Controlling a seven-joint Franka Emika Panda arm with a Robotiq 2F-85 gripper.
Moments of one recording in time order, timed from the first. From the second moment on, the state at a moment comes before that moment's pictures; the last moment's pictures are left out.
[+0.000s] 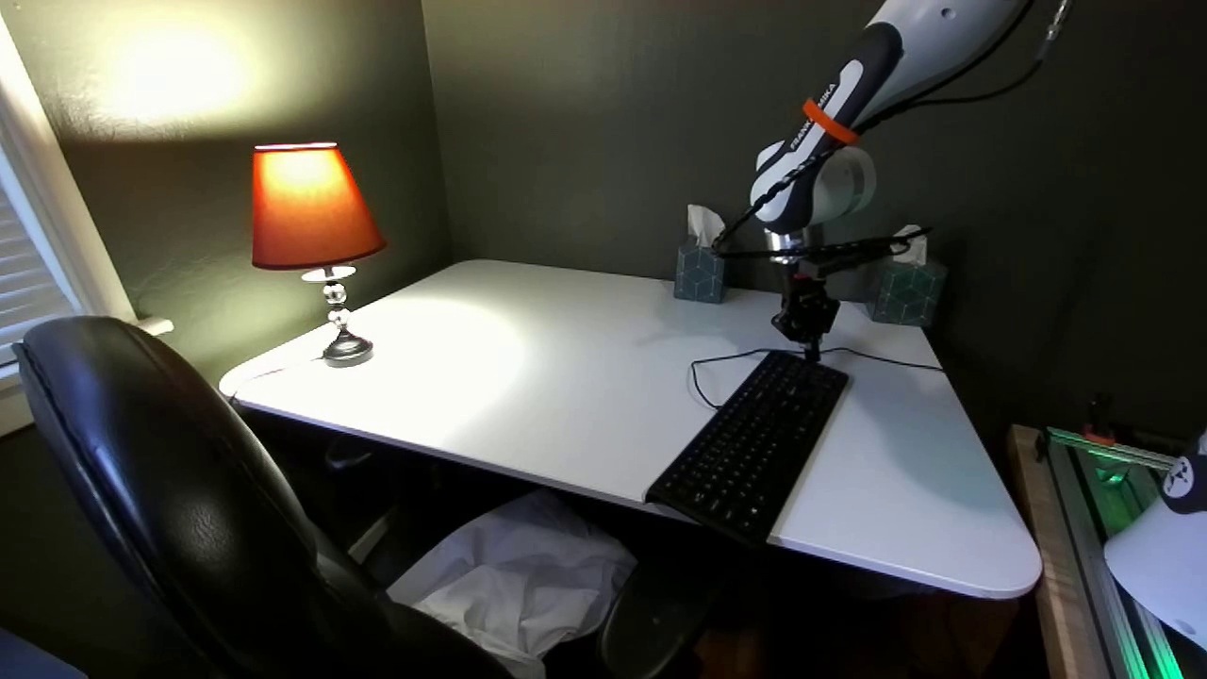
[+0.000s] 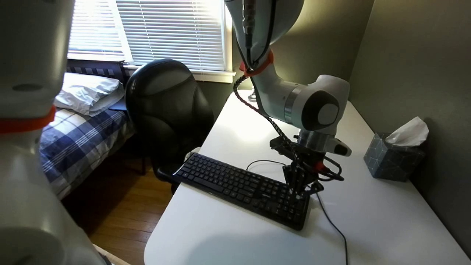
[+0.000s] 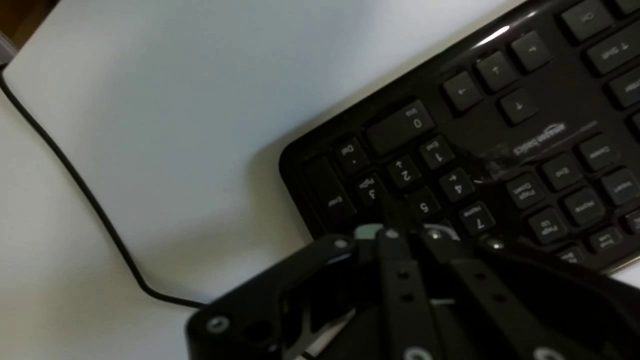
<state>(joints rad) -0.30 0.45 -0.27 -2.15 0.01 2.28 0.03</state>
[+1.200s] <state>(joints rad) -0.30 0.50 -0.26 -2.11 0.01 2.26 0.03</state>
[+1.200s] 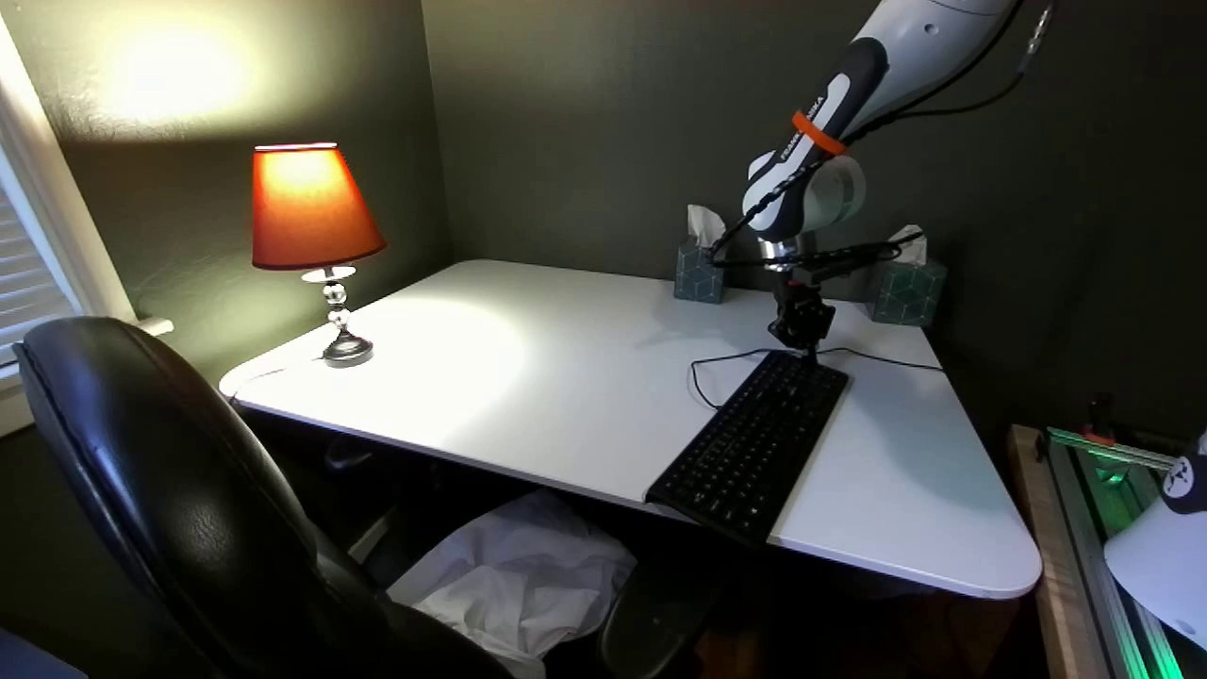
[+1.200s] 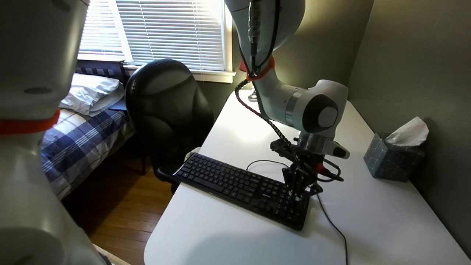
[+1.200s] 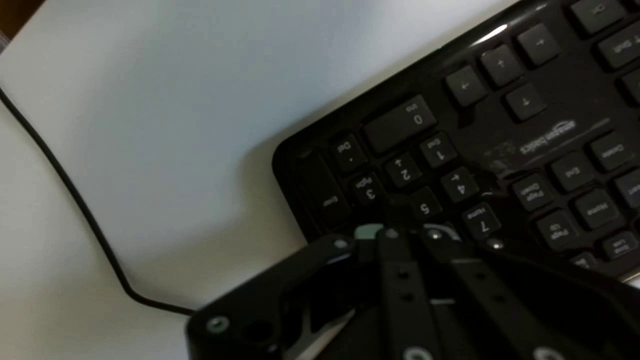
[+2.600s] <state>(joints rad) -0.30 0.55 -0.26 -2.04 0.01 2.19 0.03</state>
